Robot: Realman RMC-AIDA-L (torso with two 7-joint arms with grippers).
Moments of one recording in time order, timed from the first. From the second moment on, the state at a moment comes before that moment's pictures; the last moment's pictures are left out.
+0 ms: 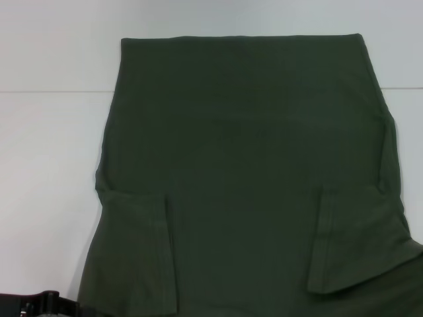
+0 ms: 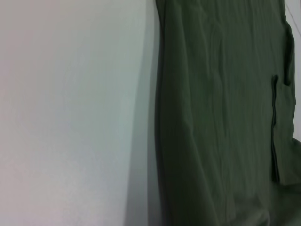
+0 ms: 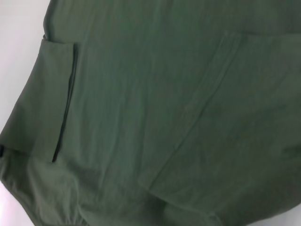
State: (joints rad) left arm -0.38 -2.01 0.54 0.68 2.44 1.74 -2.34; right arm 0.54 1.95 -0.59 -0.99 -2.58 -1.92 2.34
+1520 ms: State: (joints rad) left arm -0.69 -1.96 0.40 0.59 2.31 1.52 -2.42; right arm 0.65 1.89 -0.45 -0.75 -2.19 -1.53 2.28
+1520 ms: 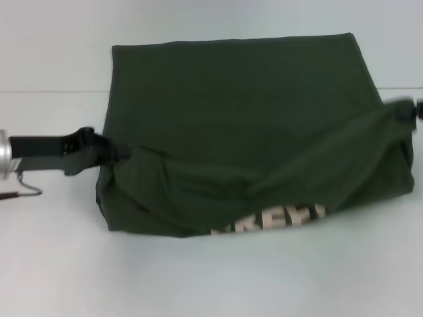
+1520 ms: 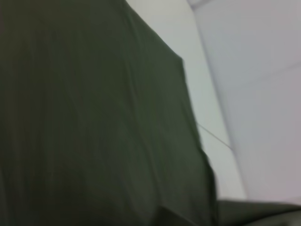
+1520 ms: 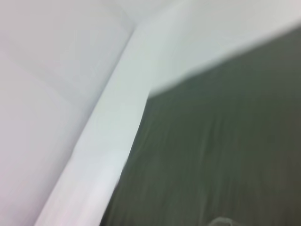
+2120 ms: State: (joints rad) left arm -0.74 -2.02 0.58 0.66 2.25 1.10 -2.45; right arm 0.71 2.02 -0.67 -0.63 -2.18 -0.82 2.25
